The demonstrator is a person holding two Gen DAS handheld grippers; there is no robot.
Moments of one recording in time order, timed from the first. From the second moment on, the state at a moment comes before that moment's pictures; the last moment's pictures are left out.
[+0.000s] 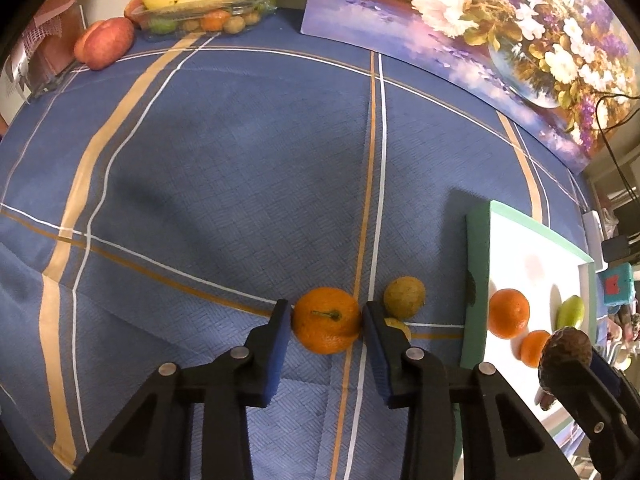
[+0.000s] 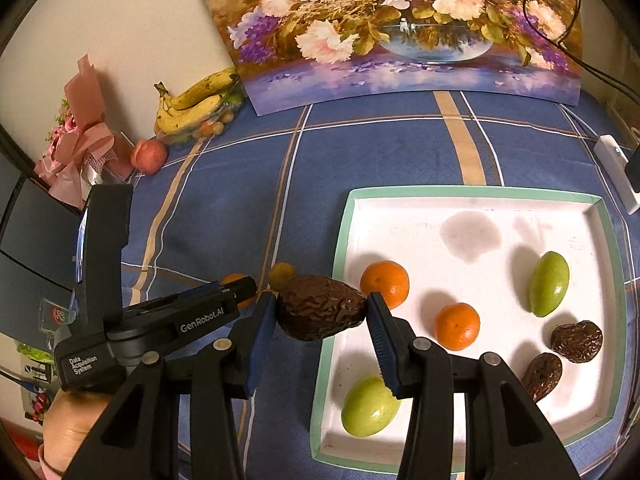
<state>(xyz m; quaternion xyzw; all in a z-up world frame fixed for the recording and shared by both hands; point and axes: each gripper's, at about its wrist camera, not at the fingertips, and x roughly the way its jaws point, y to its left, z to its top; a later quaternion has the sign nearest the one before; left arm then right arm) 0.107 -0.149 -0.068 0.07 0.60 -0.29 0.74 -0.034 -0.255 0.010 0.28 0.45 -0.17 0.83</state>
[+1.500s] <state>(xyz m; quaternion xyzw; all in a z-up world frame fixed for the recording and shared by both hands) 0.005 -0.233 0.001 0.14 0.53 -0.41 0.73 -0.133 -0.352 0.012 0.29 0.45 -0.33 0.78</state>
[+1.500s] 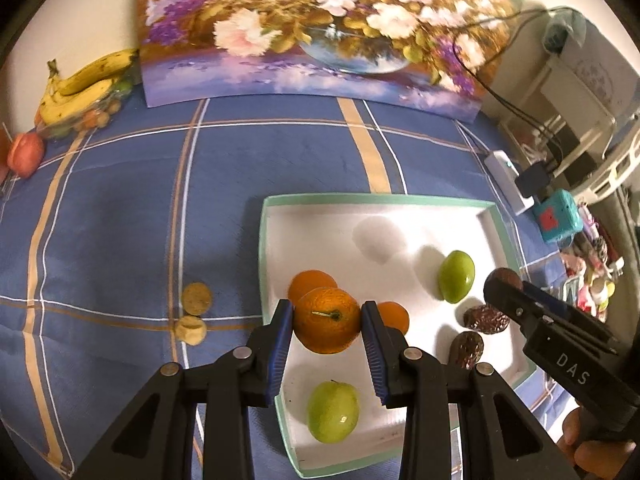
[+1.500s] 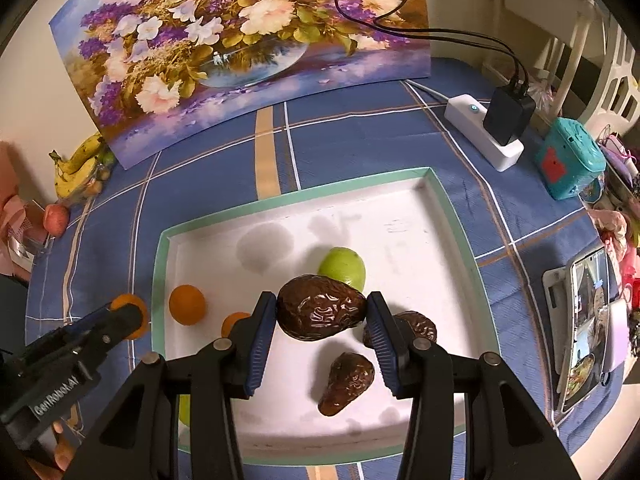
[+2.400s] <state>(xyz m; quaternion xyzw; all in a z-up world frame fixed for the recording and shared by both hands) -0.008 -0.244 -0.050 0.20 0.58 -0.39 0.69 -0.117 -0.348 -0.050 0.29 0.54 -0.31 0.73</state>
